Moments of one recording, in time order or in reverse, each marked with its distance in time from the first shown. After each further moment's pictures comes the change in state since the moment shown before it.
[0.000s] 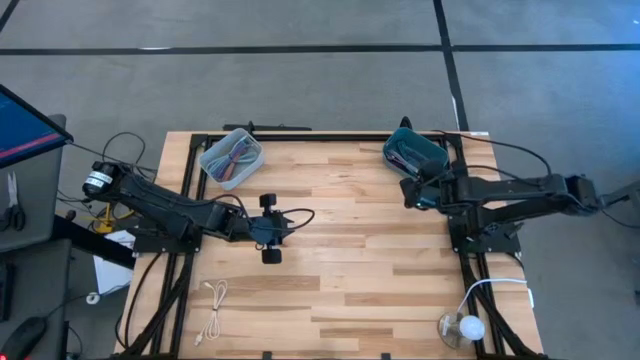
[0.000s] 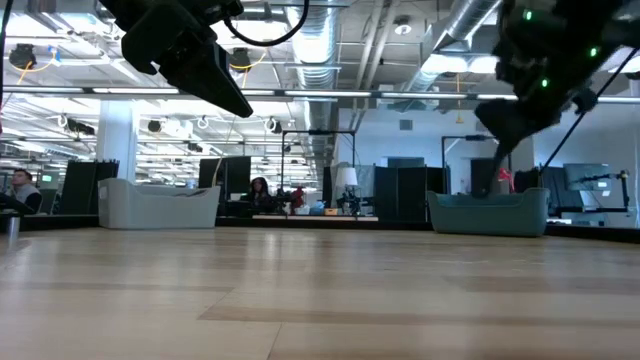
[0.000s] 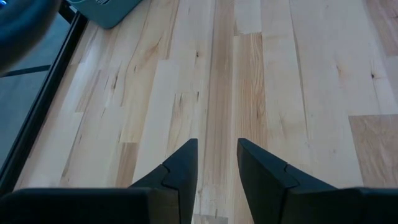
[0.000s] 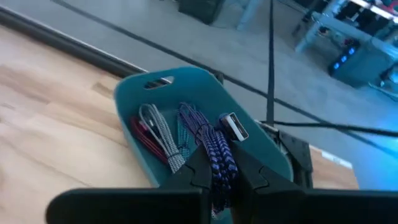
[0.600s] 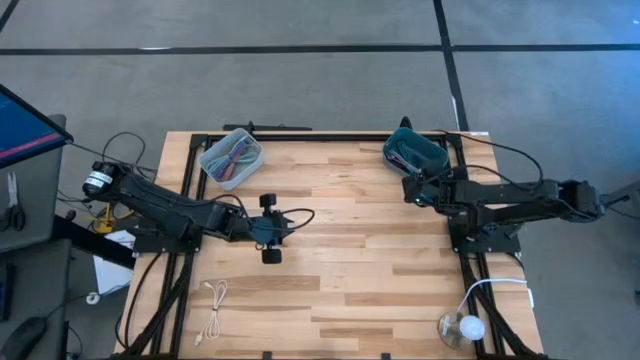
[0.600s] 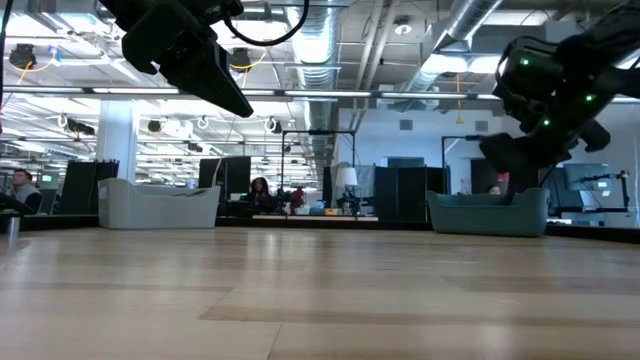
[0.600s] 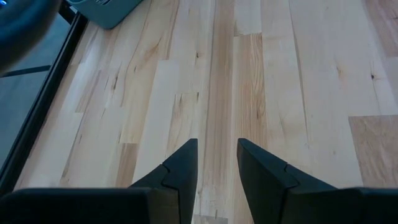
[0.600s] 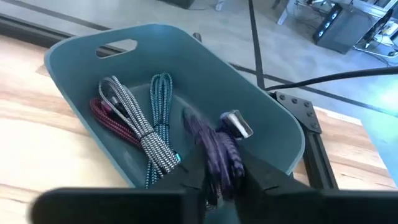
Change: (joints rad) left arm 0.000 0.000 0.000 0.002 0.000 0.000; right arm -0.152 0.011 -0.221 0.299 -0.037 0.000
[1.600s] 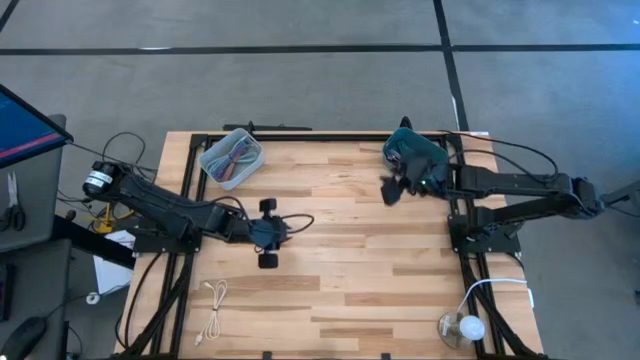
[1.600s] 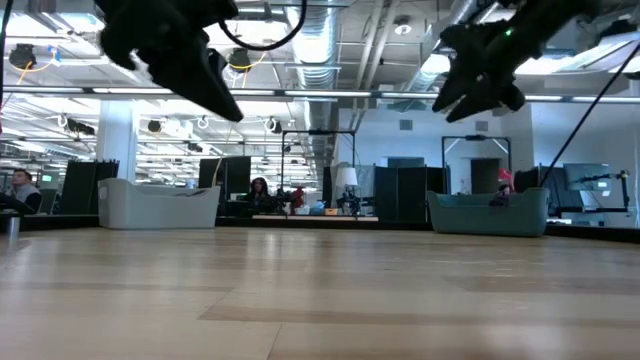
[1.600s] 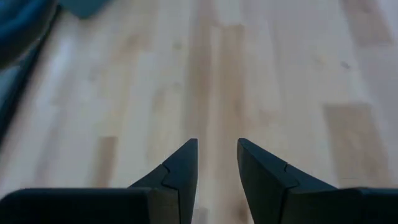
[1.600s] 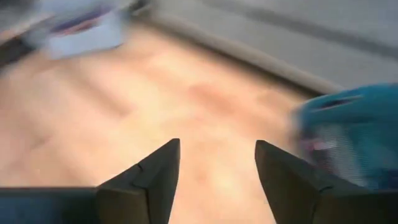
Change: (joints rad) left arm -0.015 0.000 0.000 -0.030 0.055 -0.033; right arm 0.066 0.000 0.364 0.068 -0.580 -0.274
